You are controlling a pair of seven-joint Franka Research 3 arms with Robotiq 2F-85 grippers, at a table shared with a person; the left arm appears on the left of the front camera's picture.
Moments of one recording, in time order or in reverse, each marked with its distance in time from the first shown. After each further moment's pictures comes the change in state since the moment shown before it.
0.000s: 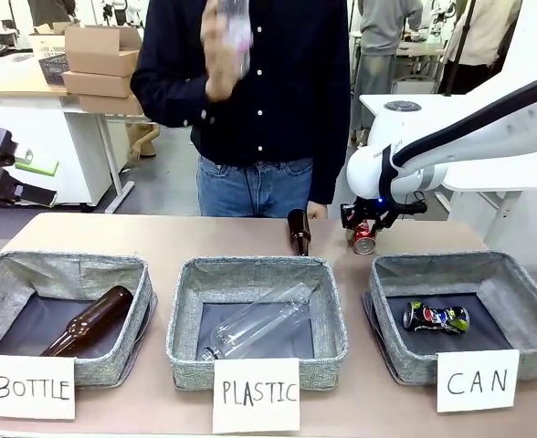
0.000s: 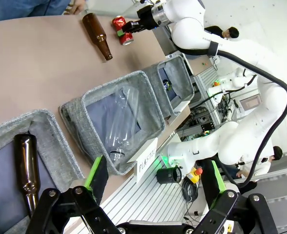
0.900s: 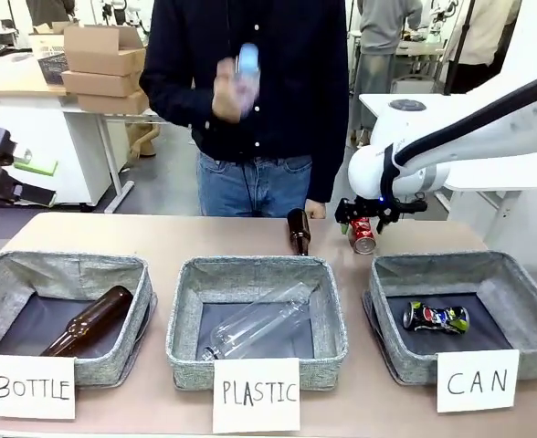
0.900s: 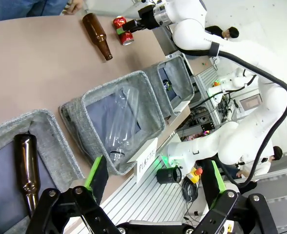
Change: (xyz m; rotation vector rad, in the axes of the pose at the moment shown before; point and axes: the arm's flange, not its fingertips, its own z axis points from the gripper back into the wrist) left arm 0.000 0.000 0.000 0.000 0.000 0.000; right arm -0.002 -0.002 0.002 0.023 -0.029 0.032
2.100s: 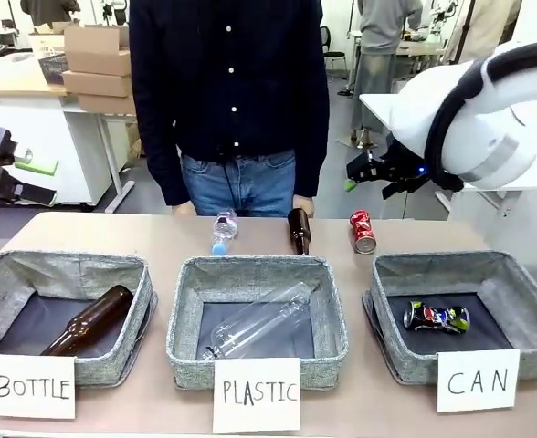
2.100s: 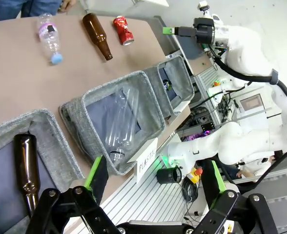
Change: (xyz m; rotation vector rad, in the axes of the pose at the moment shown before) left arm 0.000 0.000 0.000 0.001 0.000 0.000; right arm -0.113 -0.001 0.168 0.303 -0.332 0.034
